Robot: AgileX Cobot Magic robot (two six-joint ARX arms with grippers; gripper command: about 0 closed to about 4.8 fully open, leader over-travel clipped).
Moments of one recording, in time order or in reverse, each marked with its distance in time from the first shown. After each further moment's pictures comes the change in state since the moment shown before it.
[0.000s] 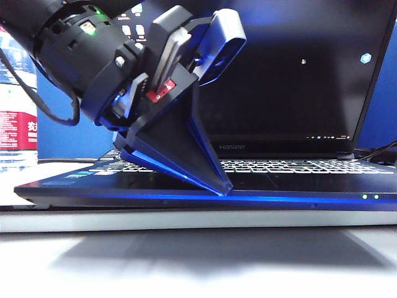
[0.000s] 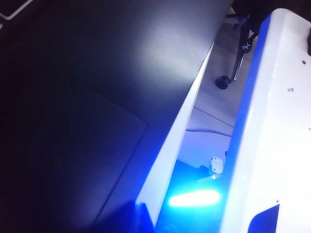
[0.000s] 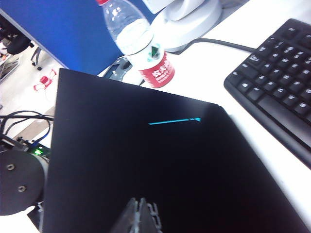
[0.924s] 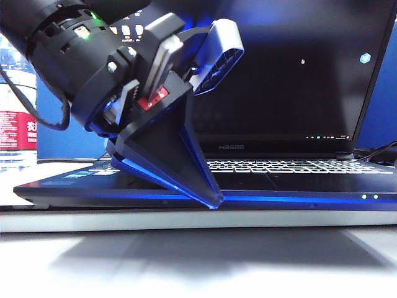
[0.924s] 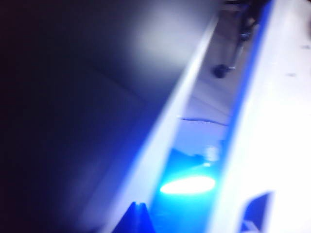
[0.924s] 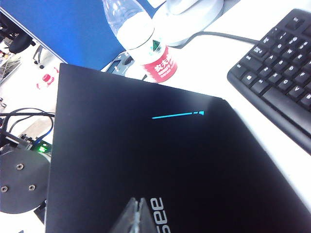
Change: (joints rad) left arm -0.002 0.002 0.000 -0.050 0.019 0.000; right arm 0.006 0.000 0.000 -0.028 0.001 0.000
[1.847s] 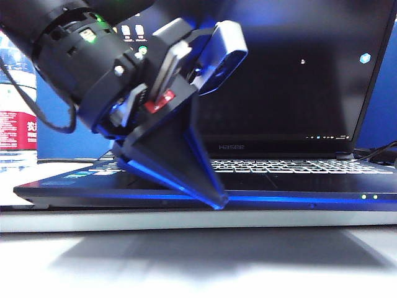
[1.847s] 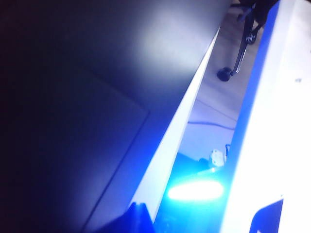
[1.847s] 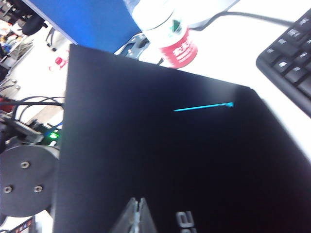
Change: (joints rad) left arm -0.002 0.015 0.000 0.043 -0.045 -0.007; right arm 0.075 0.026 0.000 -0.027 0.008 -0.016
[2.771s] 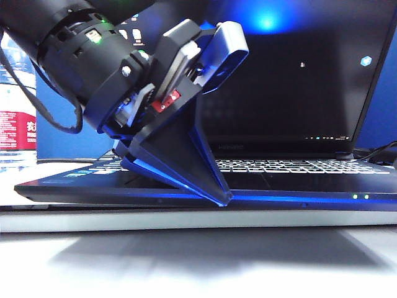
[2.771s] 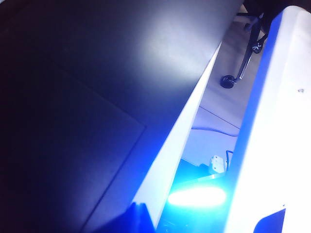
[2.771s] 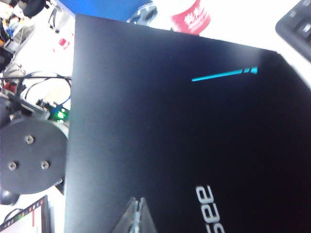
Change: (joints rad) left arm 0.000 0.004 0.000 0.019 -0.014 -0.023; right arm 0.026 0.000 -0.001 -0.155 0.024 -0.086
